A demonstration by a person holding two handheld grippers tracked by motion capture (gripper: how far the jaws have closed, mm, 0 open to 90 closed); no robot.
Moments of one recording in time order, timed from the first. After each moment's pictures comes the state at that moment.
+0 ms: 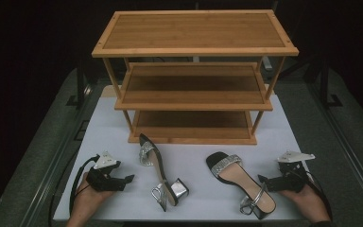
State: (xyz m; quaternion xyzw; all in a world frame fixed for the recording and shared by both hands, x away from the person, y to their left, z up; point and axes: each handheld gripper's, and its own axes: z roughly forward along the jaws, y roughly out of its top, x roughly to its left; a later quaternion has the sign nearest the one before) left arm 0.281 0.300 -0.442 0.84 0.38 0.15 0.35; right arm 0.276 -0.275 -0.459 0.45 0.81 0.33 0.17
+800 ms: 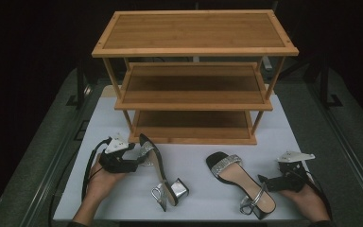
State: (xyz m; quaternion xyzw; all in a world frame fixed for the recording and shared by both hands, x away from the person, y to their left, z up) left arm 0.317 0.262 -0.414 0.83 0.32 0.19 0.40; right arm 0.276 -0.275 -0.459 0.45 0.81 0.33 0.17
